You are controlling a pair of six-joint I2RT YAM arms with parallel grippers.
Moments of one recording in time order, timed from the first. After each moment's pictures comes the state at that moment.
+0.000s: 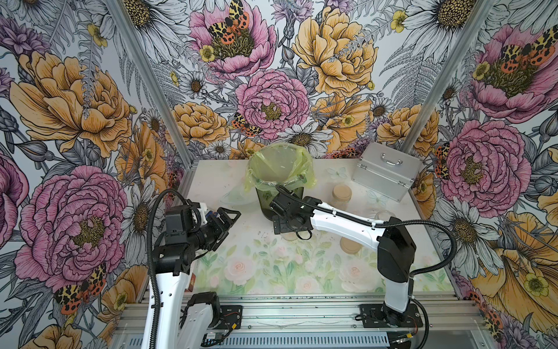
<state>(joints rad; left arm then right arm) 0.10 0.73 0.90 -0.94 0.60 -0.84 0.94 1.93 1.64 -0.93 0.24 0.75</state>
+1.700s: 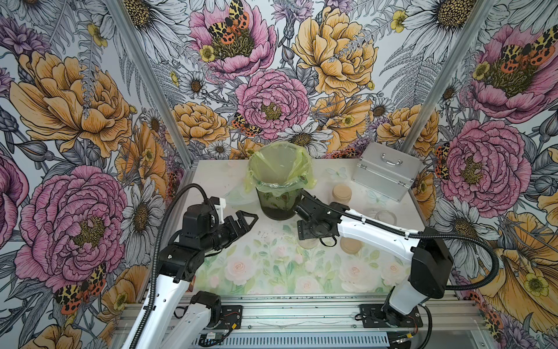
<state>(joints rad) -0.29 0.71 0.89 -0.79 0.40 -0.83 0.85 1.64 1.33 -0.94 0.21 0.70</state>
